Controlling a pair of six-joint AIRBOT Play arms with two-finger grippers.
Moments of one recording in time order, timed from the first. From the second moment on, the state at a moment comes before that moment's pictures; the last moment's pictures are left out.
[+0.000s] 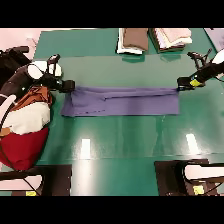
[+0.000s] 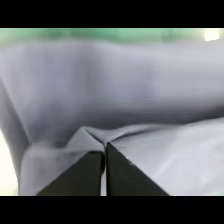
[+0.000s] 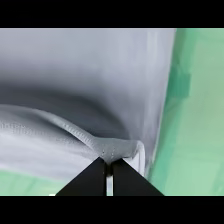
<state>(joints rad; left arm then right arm) -0.13 -1.46 1.25 1.20 -0.90 -1.48 -0.21 -1.50 1.42 -1.34 1.36 1.36</state>
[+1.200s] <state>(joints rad) -0.35 -1.56 1.45 1.11 -0.92 -1.50 -0.45 -1.62 1.14 -0.91 1.26 1.12</state>
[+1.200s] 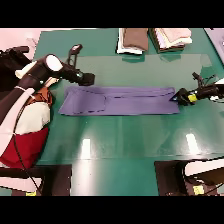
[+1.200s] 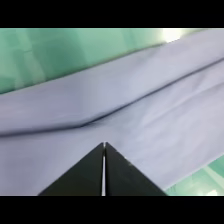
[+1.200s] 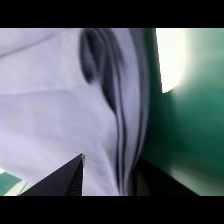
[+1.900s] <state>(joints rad) -0.58 -1.89 1.63 1.02 -0.79 -1.51 -0.21 -1.41 1.52 -0.79 1.38 1.19</state>
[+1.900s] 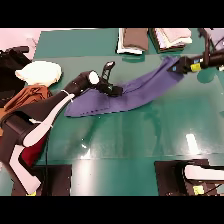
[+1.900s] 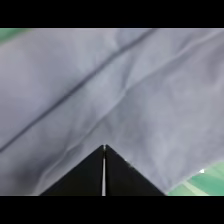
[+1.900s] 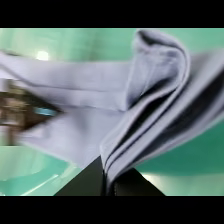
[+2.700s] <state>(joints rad) -0.36 -1.73 1.84 1.14 -1.00 -1.49 0.25 -1.46 1.80 -0.73 1.30 1.29</state>
